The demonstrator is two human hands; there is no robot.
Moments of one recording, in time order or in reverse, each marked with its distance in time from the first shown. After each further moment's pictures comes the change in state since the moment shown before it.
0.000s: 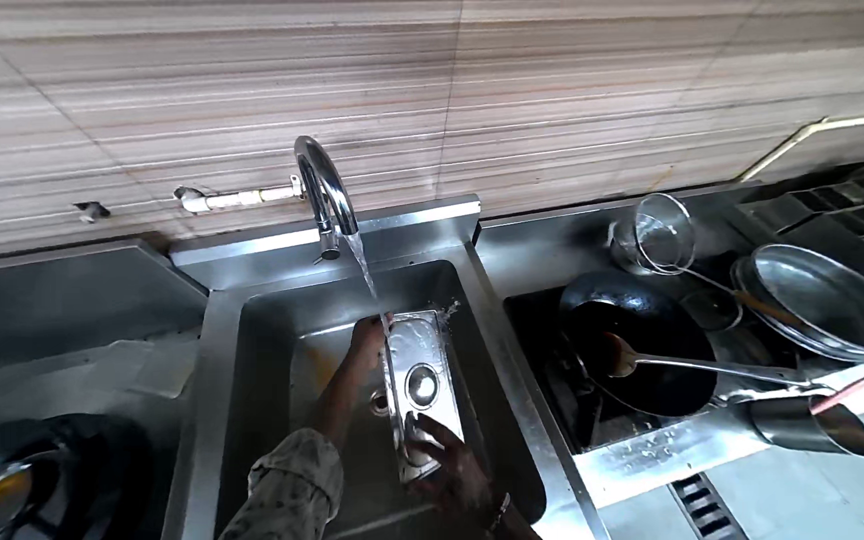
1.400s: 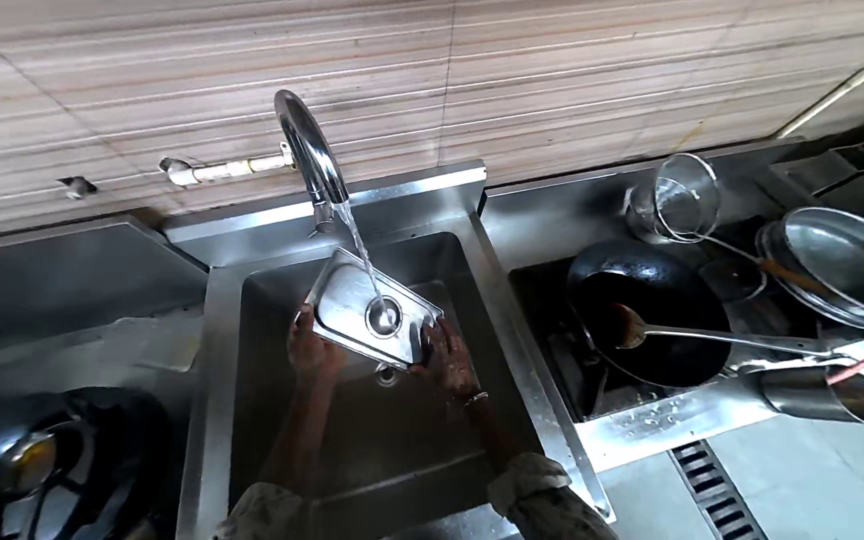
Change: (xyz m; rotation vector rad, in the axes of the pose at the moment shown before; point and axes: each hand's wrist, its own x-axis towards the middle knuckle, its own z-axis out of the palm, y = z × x) left_hand -0.053 -0.026 -0.062 -0.856 0.356 0.403; right_hand 0.077 0.095 0.007 -0.320 0.124 0.364
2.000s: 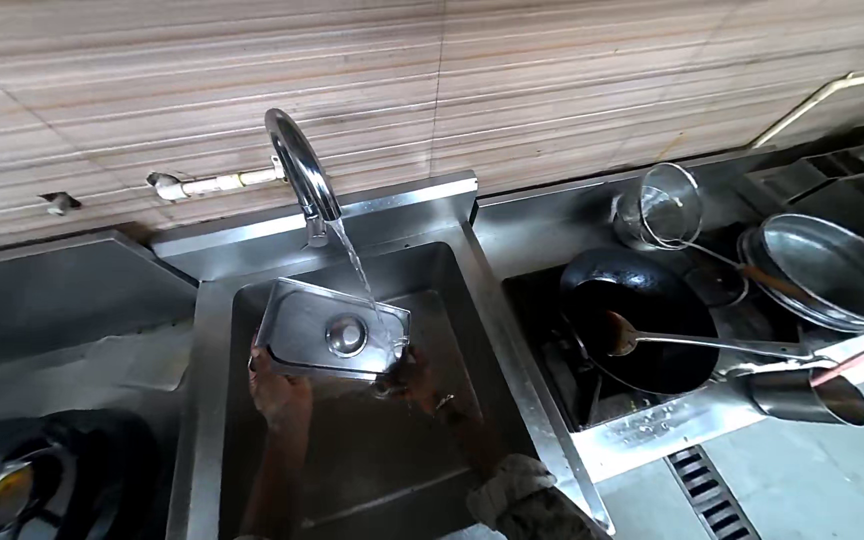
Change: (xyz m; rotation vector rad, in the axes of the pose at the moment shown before) left_hand 0.009 0.000 -0.054 -0.084 0.179 0.078; right_hand 0.021 -0.062 0.014 1.206 -0.337 0.736
